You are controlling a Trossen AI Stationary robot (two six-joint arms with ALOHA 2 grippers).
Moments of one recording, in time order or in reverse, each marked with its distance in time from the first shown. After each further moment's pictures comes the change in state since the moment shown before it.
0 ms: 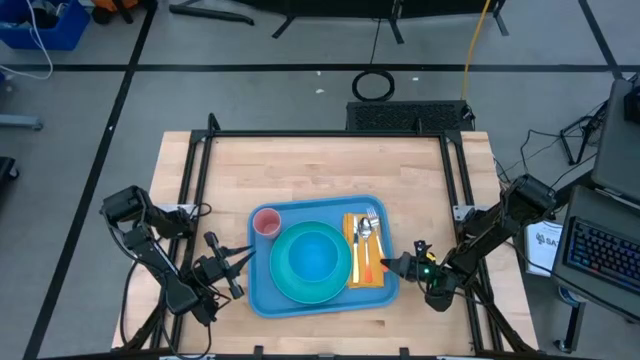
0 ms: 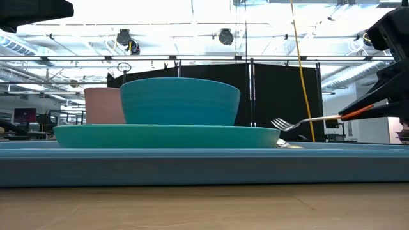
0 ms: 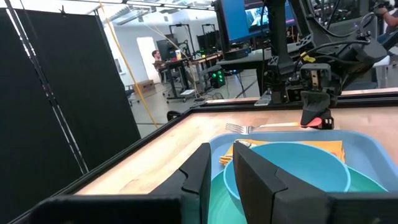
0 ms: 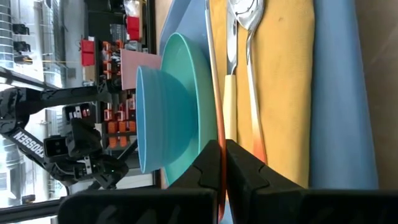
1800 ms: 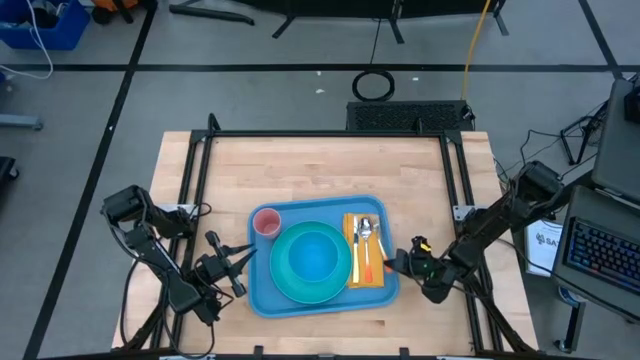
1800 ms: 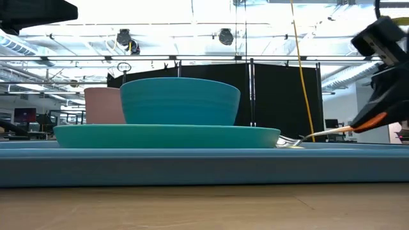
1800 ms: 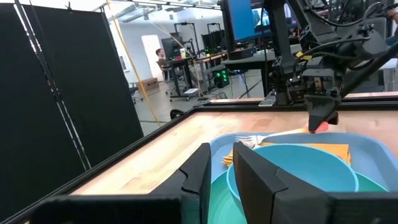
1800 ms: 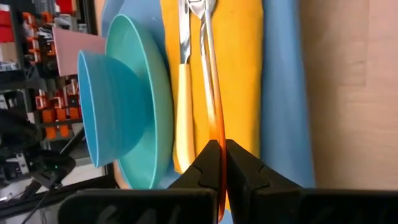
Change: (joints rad) left arm 0.022 0.000 0.000 0.024 0.000 0.005; right arm -0.066 -0.192 0.041 -0.297 -0.245 0.002
